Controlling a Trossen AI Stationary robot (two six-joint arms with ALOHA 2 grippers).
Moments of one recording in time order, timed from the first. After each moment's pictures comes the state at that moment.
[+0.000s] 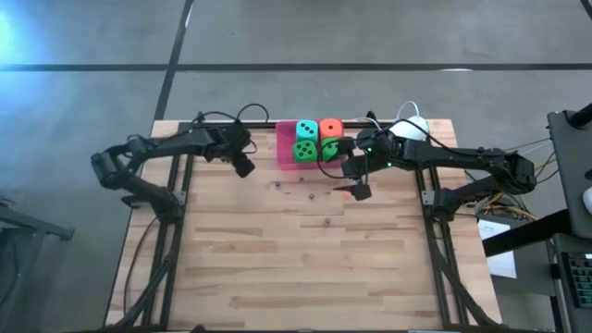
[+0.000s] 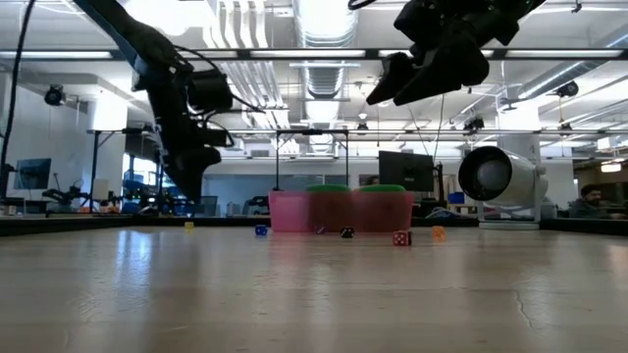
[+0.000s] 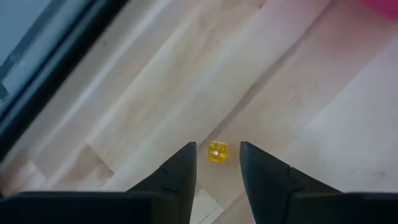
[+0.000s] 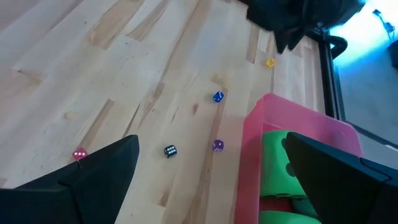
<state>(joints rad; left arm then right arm) 0.64 1.46 0.81 -0.54 -0.21 -0.03 -0.29 1.28 0.93 -0.32 -0.26 -0.58</state>
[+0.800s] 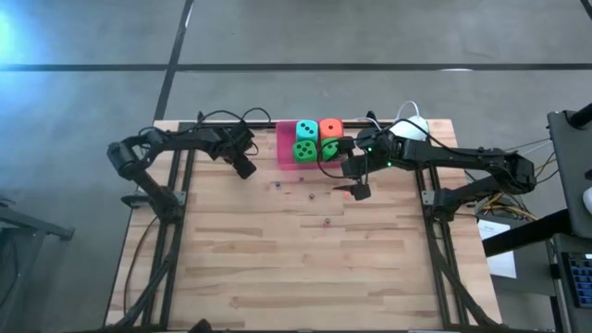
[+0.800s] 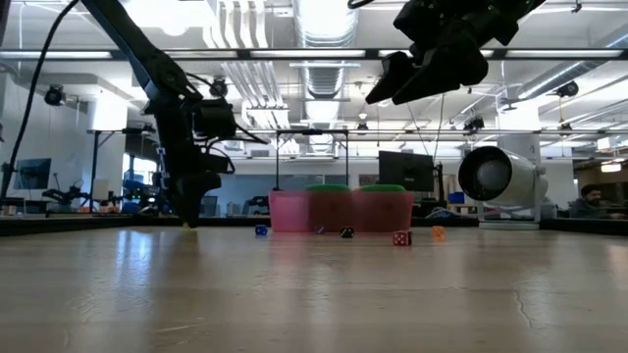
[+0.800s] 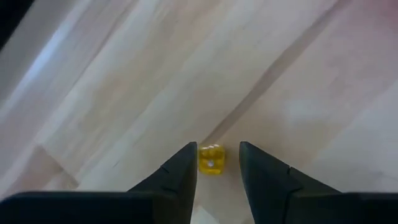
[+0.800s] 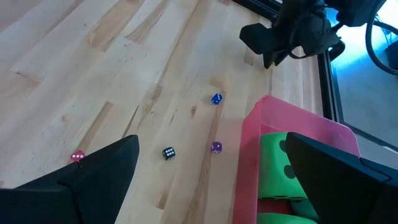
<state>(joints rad) 0.70 1.63 0.81 -0.48 -0.14 0.00 -0.29 1.28 0.93 -0.31 -0.26 -0.58</state>
